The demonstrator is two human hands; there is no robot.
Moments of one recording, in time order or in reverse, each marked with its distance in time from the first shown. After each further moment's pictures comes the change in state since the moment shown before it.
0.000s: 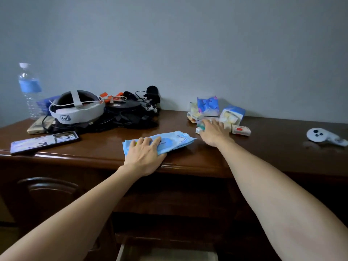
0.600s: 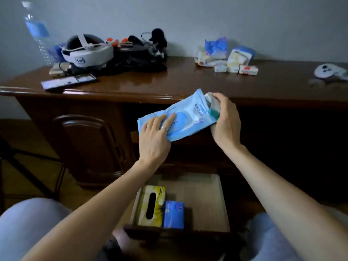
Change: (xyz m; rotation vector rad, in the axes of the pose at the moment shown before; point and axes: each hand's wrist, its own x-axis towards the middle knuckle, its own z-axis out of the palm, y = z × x) left_hand -0.186 0.027 0.038 -0.244 0.345 0.061; right_hand -0.239 -0.002 0.060 0.490 0.589 -0.248
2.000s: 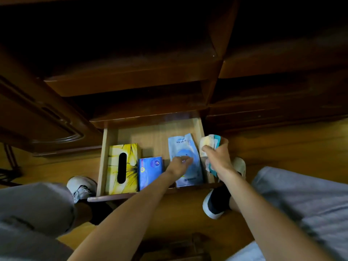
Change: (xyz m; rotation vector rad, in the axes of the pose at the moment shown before) left_hand -0.204 0.081 0.277 -0.739 -1.188 -0.847; right_hand -0.284 0.174 0.058 0.392 -0.313 1.378
